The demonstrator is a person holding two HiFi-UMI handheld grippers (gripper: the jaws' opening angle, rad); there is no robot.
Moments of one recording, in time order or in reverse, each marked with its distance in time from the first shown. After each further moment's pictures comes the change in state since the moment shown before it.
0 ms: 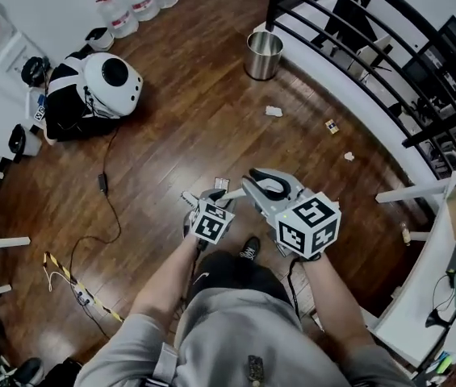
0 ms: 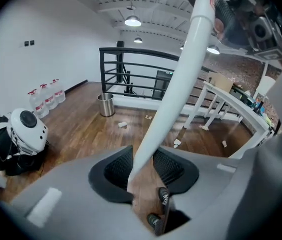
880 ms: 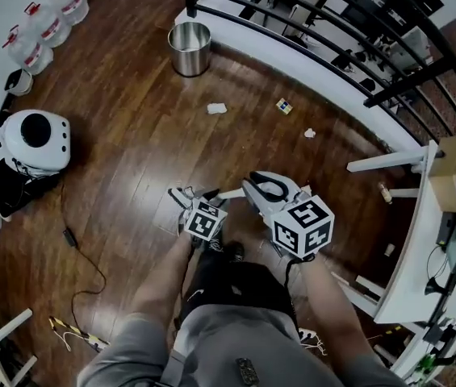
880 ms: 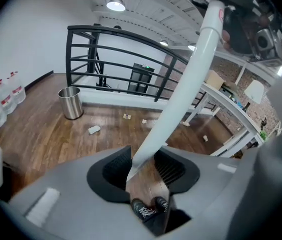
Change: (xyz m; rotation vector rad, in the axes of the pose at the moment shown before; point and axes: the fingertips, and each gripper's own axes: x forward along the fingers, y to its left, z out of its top) left arm 0.198 -0.004 0.096 0.110 0.089 -0.307; right arm 0.010 -0.233 -0.006 0.164 0.054 -0.351
